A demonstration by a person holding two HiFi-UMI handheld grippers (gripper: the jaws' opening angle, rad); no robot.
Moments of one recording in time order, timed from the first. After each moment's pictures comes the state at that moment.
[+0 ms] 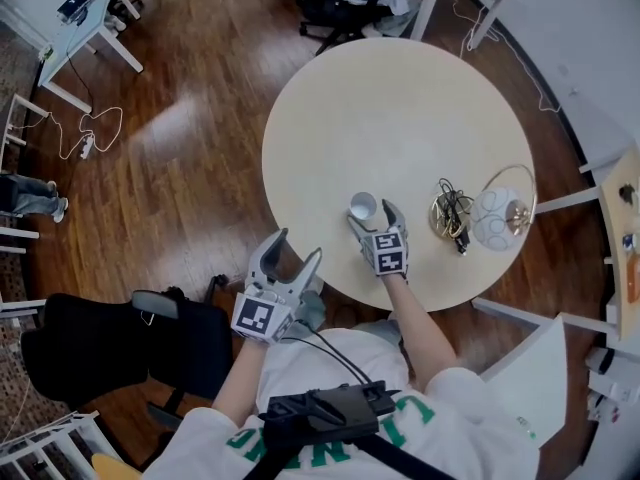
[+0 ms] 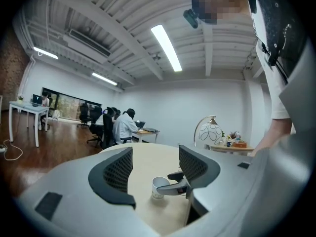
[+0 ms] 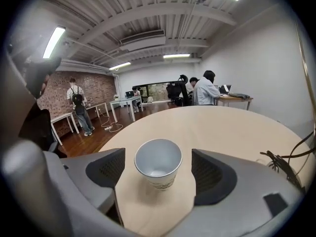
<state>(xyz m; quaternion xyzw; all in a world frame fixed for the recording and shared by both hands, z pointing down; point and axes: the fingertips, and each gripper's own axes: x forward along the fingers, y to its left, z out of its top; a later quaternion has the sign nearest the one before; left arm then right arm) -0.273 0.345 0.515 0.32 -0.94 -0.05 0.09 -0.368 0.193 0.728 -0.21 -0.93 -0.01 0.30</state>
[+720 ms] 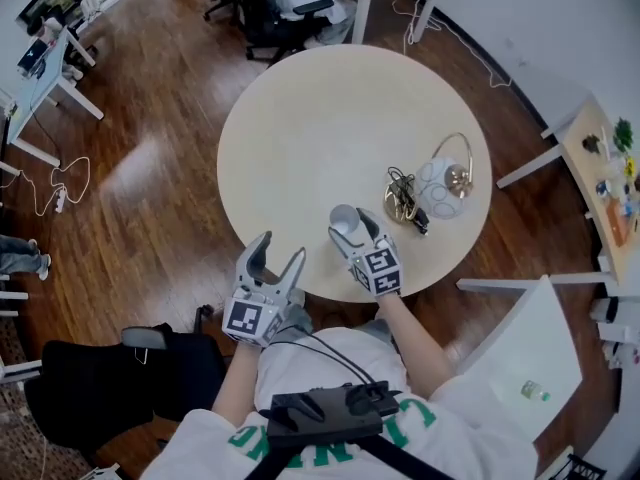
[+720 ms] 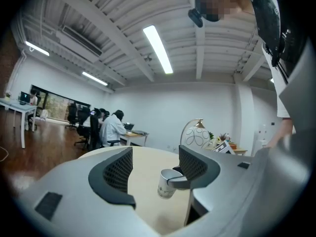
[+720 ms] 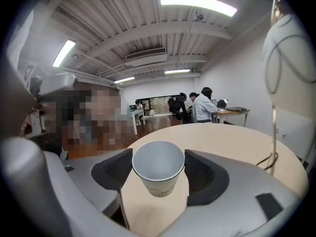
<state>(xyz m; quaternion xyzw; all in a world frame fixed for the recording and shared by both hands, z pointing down) -0.262 0.291 0.502 0.37 -0.92 -0.04 0.08 -0.303 0.154 0.621 -0.23 -0.95 0.01 0.22</state>
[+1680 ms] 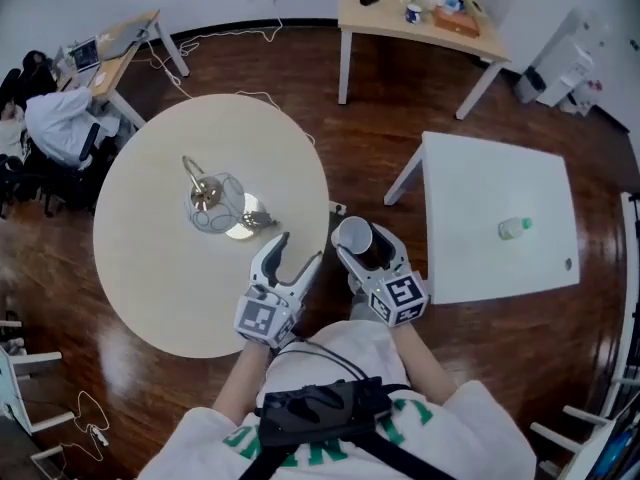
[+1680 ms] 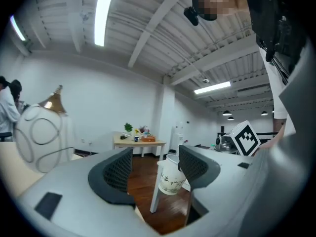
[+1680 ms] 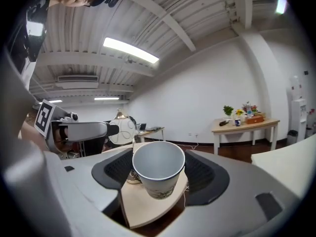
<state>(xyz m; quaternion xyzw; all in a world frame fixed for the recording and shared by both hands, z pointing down) -0.086 -0.069 0.493 0.76 -0.64 0.00 0.06 -0.004 -0.143 0.541 0.21 -0.97 0.11 0.09</state>
